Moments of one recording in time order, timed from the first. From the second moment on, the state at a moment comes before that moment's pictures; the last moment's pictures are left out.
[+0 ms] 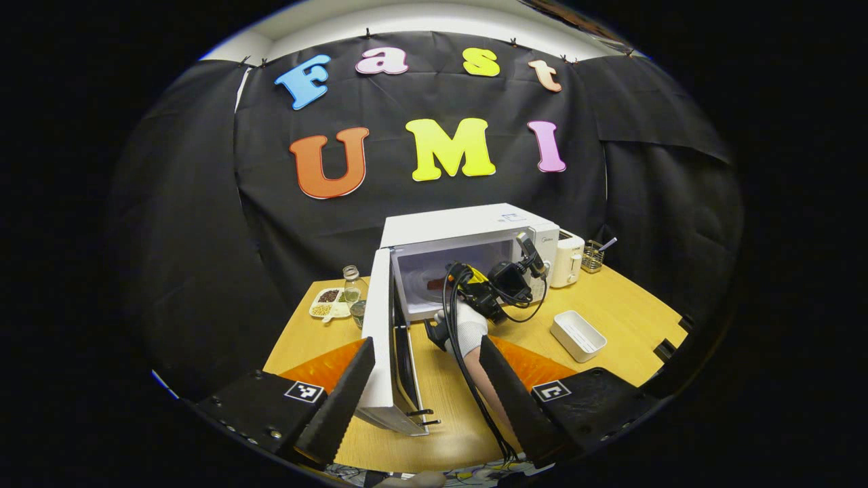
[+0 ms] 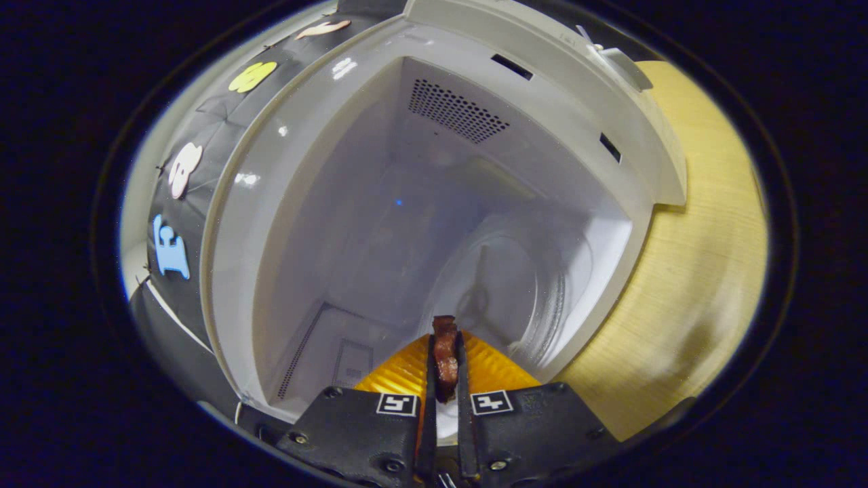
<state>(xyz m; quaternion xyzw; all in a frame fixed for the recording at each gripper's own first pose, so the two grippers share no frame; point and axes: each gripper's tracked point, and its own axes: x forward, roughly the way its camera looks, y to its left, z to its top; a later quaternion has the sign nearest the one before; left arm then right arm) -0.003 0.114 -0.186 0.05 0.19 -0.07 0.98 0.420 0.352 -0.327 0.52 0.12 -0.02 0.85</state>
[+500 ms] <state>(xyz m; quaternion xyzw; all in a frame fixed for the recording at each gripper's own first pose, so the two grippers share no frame) 0.004 0.117 -0.186 0.05 0.19 -0.08 0.98 0.425 0.336 -0.335 0.37 0.10 -0.02 0.92</state>
